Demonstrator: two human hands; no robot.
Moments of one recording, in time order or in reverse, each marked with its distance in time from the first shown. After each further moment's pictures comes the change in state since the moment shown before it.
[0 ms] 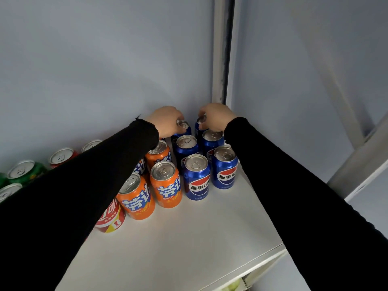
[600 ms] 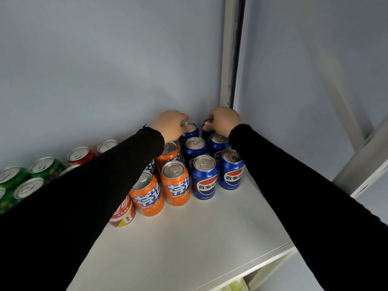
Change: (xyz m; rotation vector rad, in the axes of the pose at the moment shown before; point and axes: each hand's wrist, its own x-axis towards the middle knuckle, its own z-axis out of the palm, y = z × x) left_hand -0.018 -0.008 0.005 -0.102 0.085 -0.080; right_hand -0.002 -0.006 0.006 -0.017 0.077 0.093
